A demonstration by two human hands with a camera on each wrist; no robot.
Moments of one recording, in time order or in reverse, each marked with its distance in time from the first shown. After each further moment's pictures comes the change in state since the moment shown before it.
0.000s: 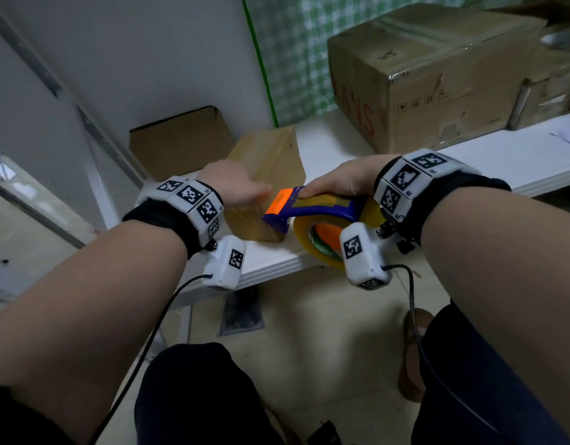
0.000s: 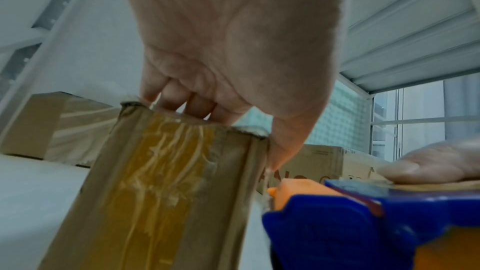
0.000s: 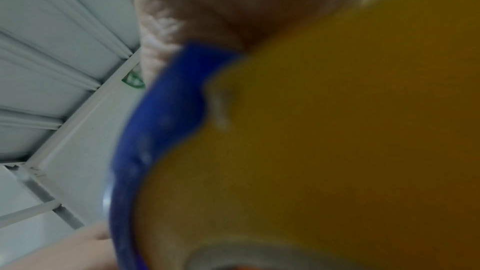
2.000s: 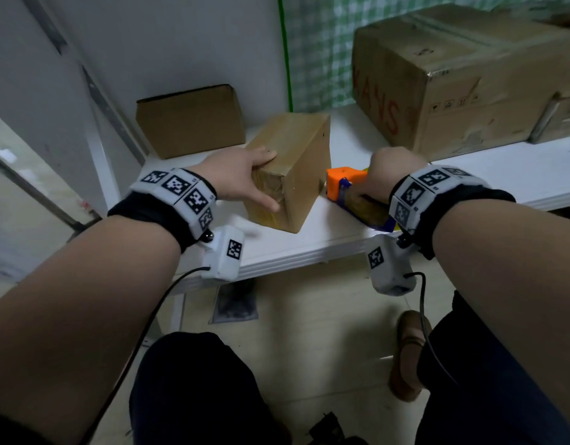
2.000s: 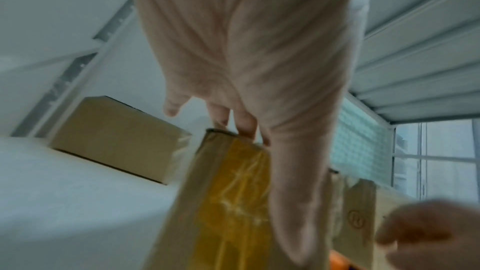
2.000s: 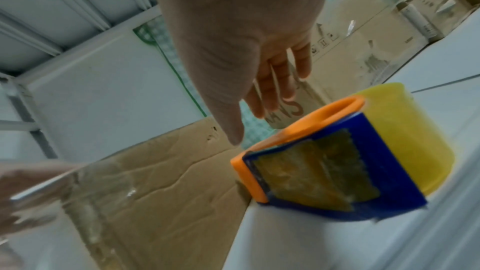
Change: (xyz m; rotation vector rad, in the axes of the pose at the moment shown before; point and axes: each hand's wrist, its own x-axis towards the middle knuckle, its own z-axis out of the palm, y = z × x) left_hand -0.010 -0.048 0.017 -0.255 0.012 0.209; right_hand 0.055 0.014 0.002 -0.693 0.632 0.002
